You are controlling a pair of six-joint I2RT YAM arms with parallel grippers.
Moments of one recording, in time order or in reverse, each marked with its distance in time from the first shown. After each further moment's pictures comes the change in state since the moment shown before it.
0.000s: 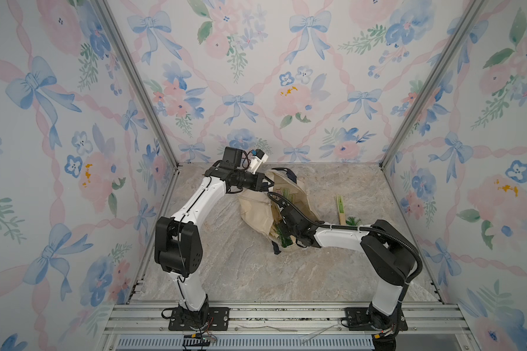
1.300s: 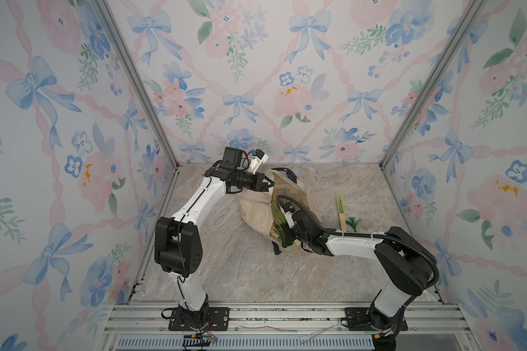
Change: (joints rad) left arm 0.000 0.000 0.000 0.000 0.003 0.000; right arm -0.030 -0.113 -0.182 0.184 -0.207 0.006
